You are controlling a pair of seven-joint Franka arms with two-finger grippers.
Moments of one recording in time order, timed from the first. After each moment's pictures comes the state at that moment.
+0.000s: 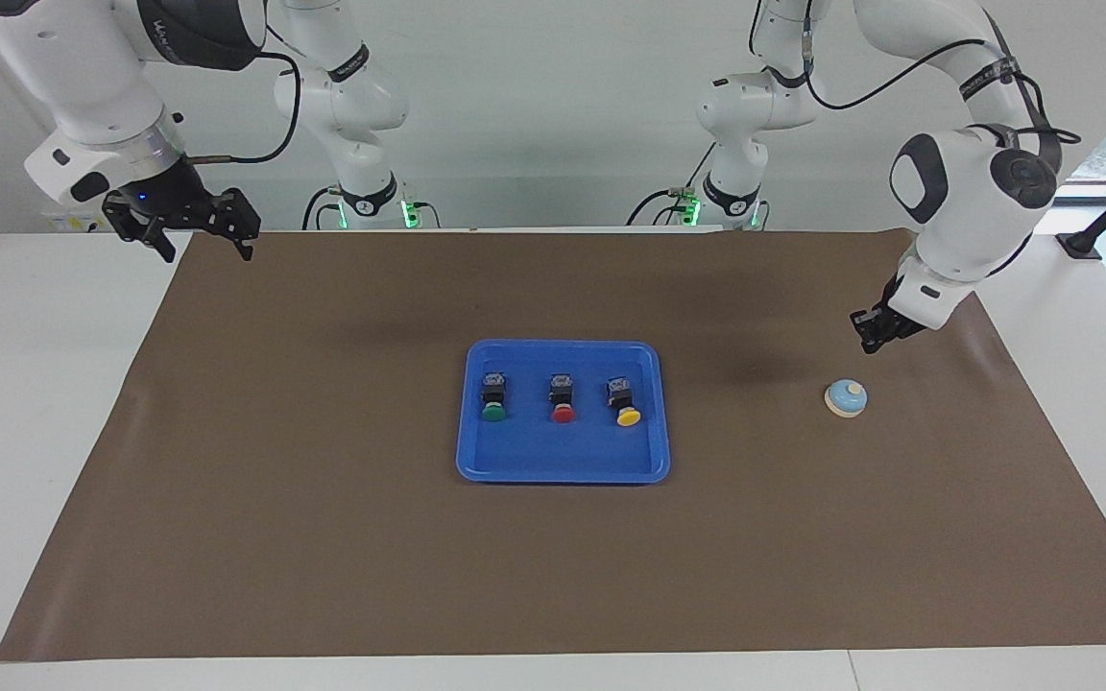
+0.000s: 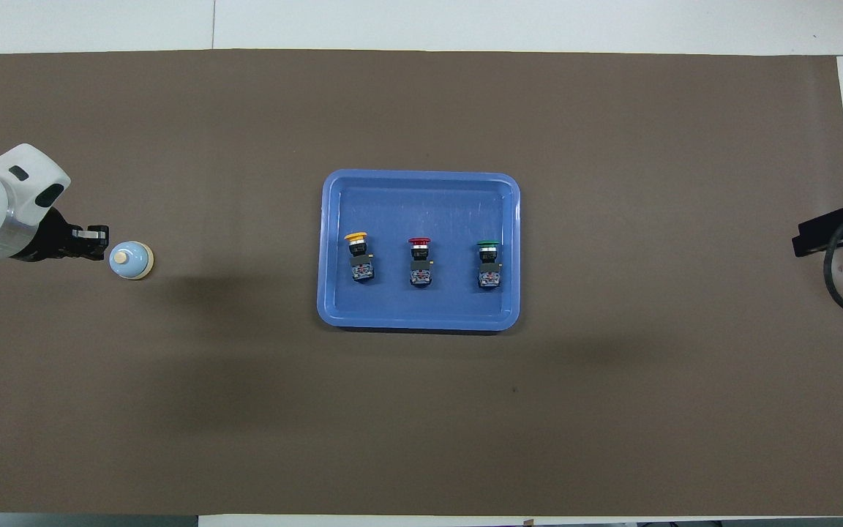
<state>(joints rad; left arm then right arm) 0.05 0.09 -0.02 -2.01 0.02 2.07 0.00 -0.13 -0.02 0.05 -1.60 0.00 1.49 -0.11</state>
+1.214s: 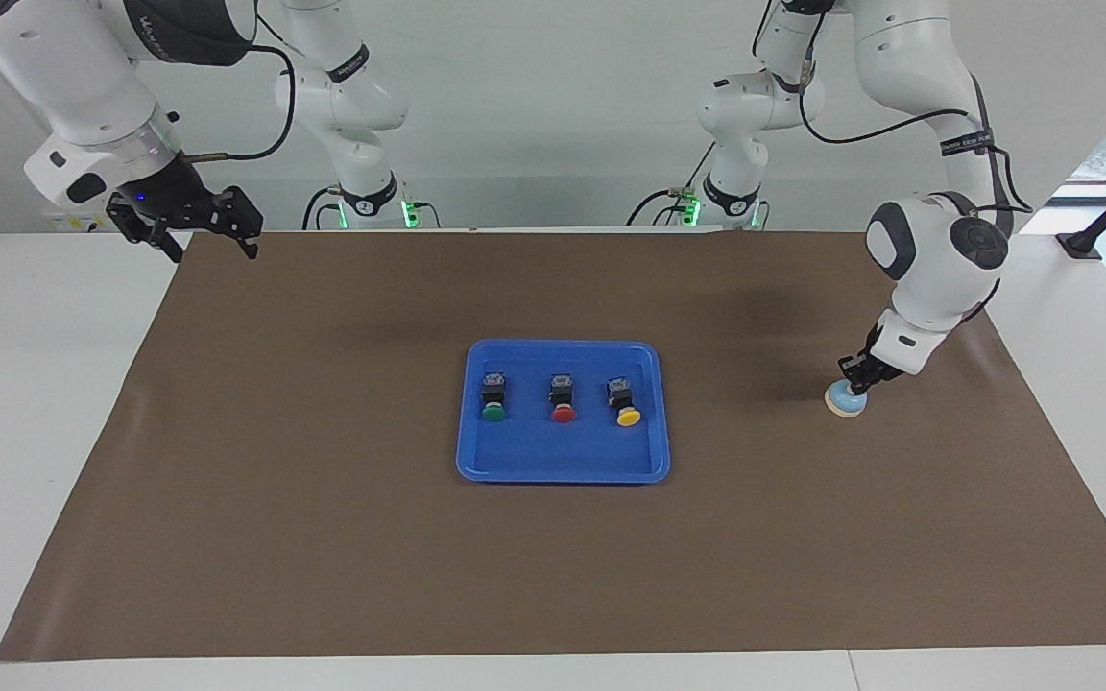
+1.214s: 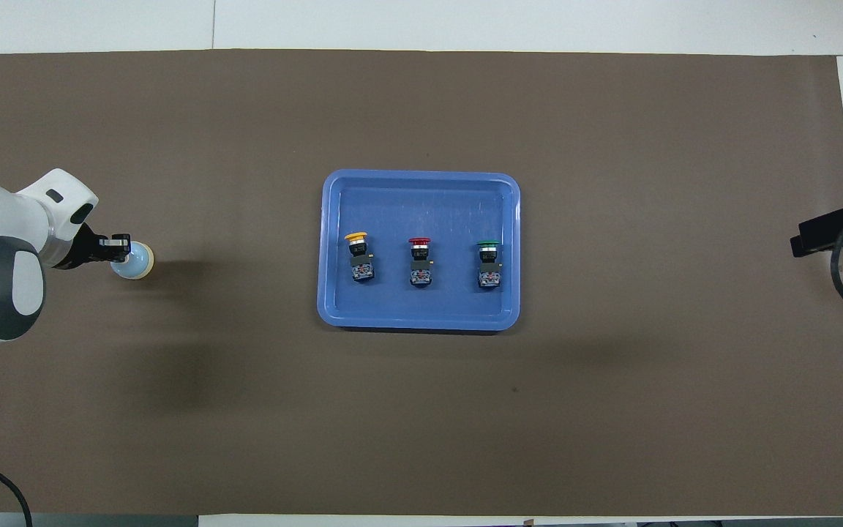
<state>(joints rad) 0.07 0.16 -0.02 -2.12 0.02 2.31 0.00 -0.14 -0.02 0.06 -1.60 0.01 1.49 -0.10</state>
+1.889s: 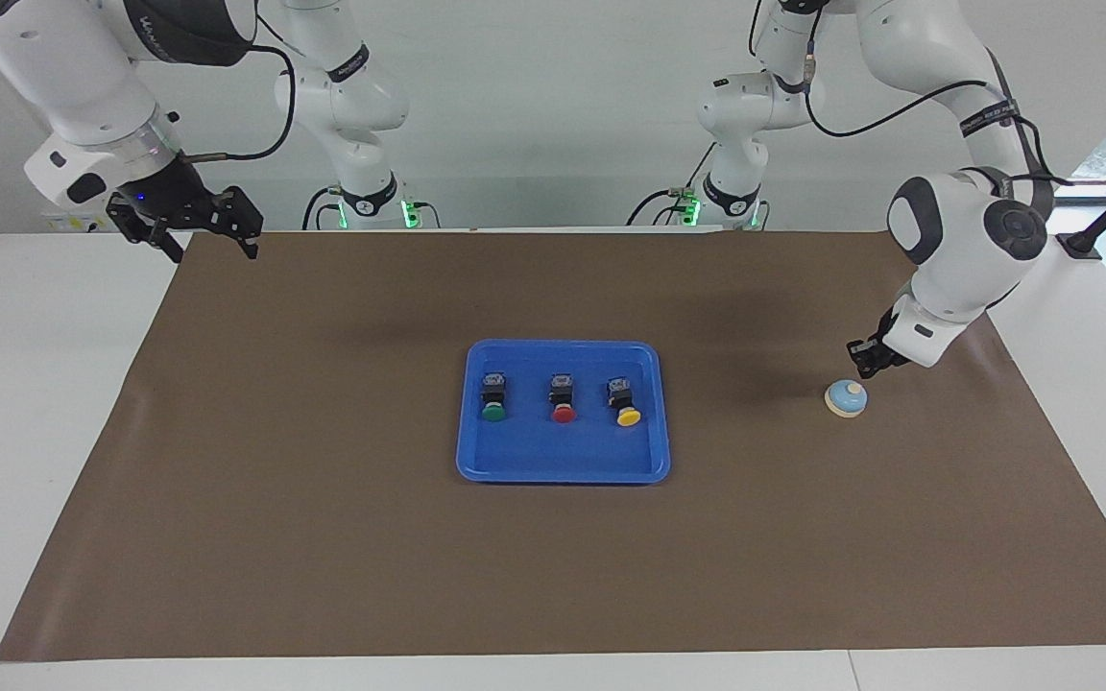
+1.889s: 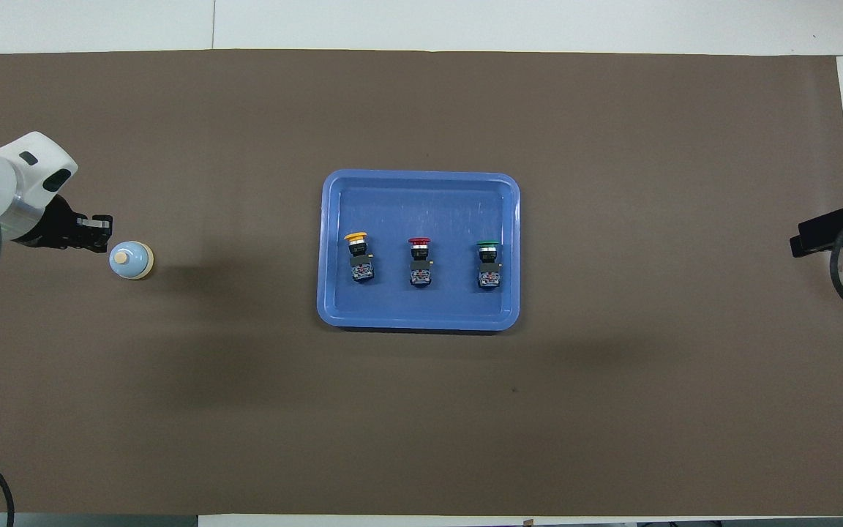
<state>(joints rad) 0.05 0.16 -0.03 -1.87 0.03 1.92 0.00 -0.14 -0.02 0.06 -1.60 0.01 1.49 -0.10</state>
